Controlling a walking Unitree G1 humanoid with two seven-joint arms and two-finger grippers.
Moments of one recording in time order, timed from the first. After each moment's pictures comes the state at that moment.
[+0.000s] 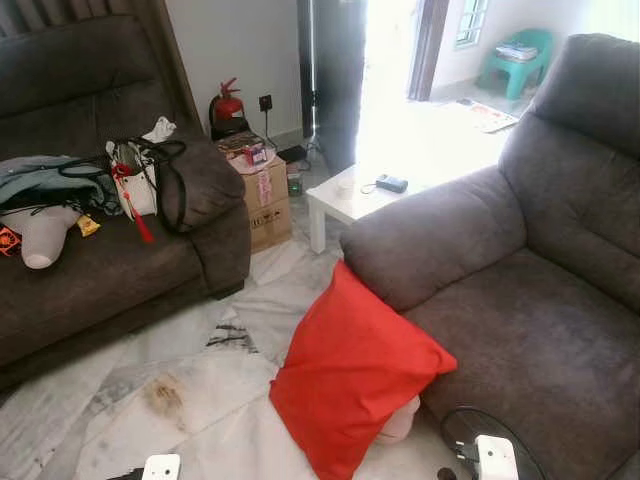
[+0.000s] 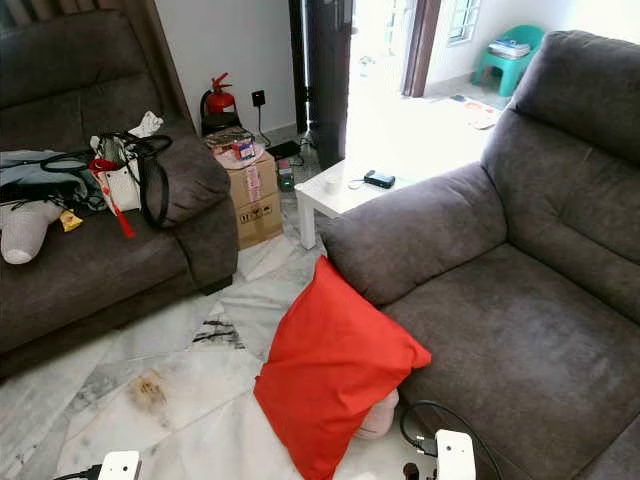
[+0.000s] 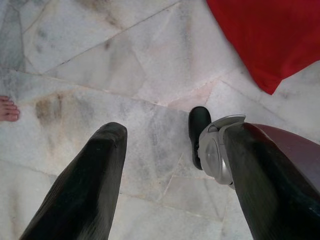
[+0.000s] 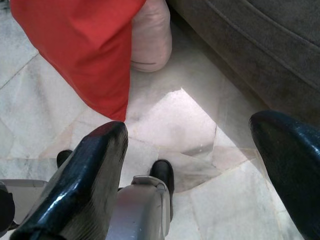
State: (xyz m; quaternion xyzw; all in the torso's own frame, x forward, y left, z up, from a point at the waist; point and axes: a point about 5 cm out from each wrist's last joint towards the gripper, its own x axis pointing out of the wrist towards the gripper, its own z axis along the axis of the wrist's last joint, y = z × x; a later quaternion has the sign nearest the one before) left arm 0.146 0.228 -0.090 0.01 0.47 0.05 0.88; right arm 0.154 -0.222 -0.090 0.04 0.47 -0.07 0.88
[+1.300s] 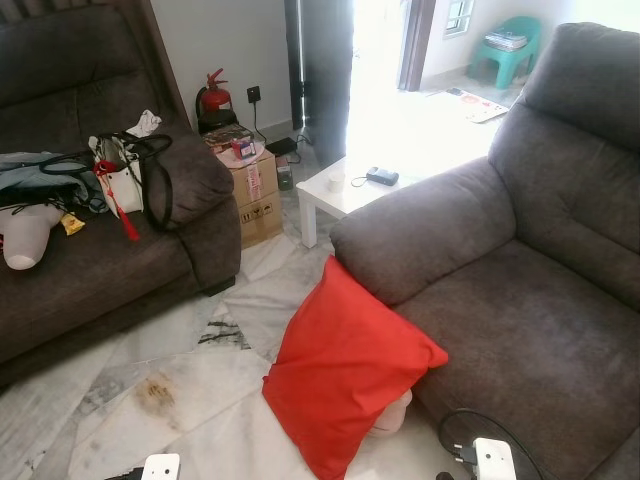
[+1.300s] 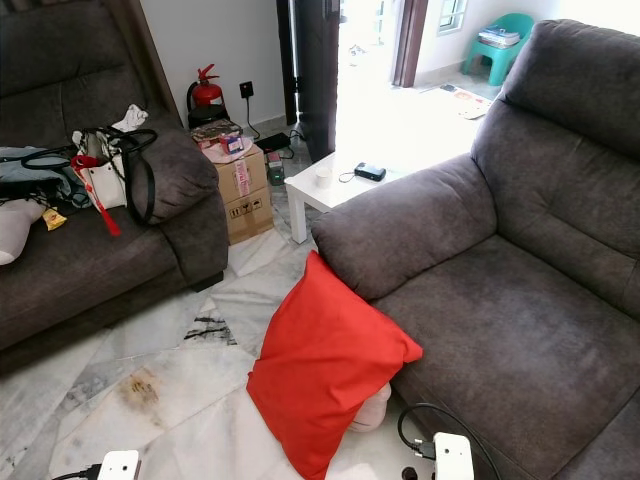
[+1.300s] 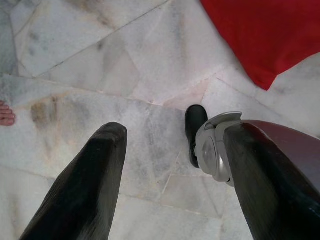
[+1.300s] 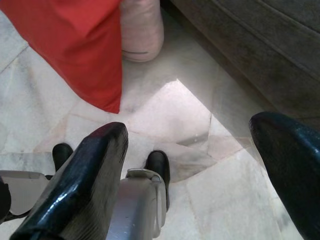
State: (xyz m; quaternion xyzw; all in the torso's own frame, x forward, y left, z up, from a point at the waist) left arm 0.148 0.229 -0.090 0.01 0.46 0.05 0.88; right arm 0.152 -0.221 -0.091 0.04 0.48 -0.07 0.88
